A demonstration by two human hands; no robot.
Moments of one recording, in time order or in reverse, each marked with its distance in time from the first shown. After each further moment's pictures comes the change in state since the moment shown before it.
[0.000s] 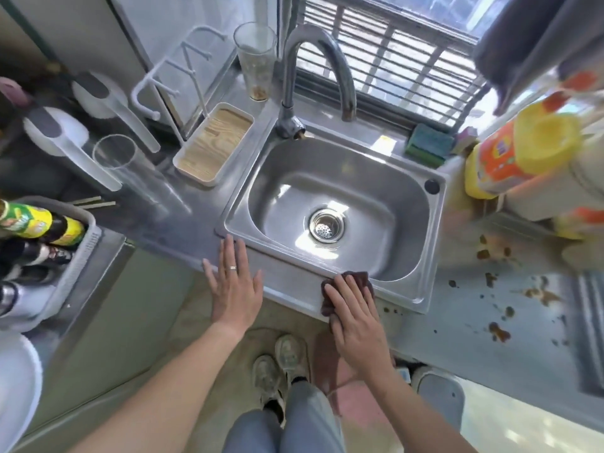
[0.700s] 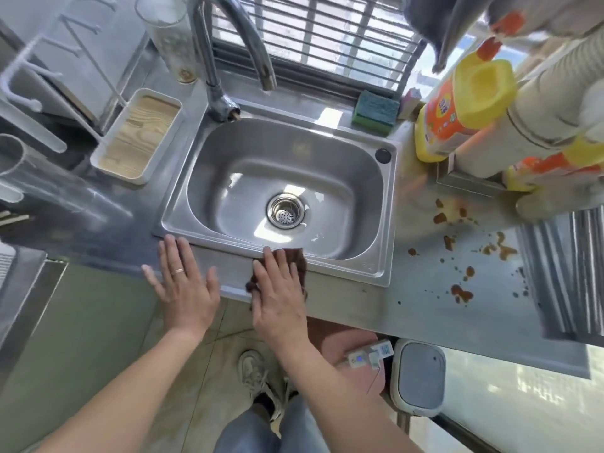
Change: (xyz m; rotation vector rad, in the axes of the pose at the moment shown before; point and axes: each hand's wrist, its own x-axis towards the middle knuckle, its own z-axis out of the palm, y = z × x) left_hand 0.000 0.003 0.021 0.048 0.189 0.034; right_hand 0.036 -0.061 0.041 0.141 0.069 0.179
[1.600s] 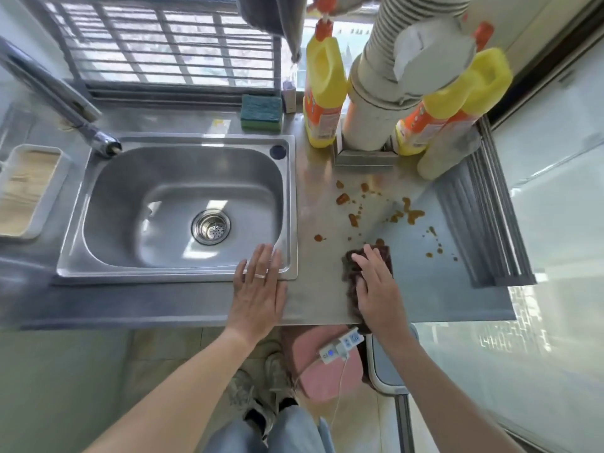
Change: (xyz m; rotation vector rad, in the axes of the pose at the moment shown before) left_hand -0.060 0.254 0.027 -0.064 -0.196 0.650; right_hand -0.094 0.278 -0.172 0.006 0.284 0.293
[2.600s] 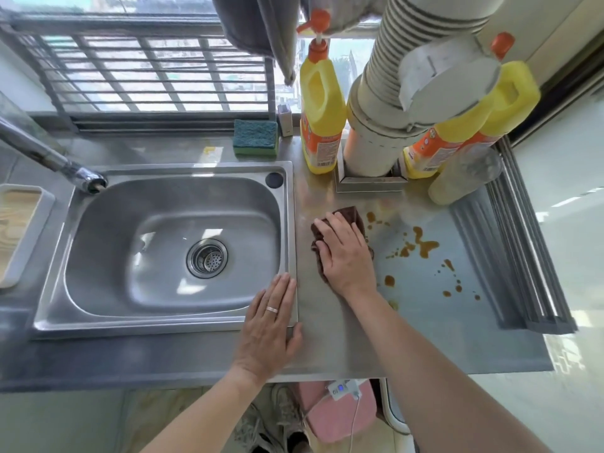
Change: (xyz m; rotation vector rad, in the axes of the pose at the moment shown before) left_hand 0.035 0.006 0.019 -0.037 -0.011 0.100; right_hand 0.151 -0.029 0.052 -0.142 -0.019 -0.160
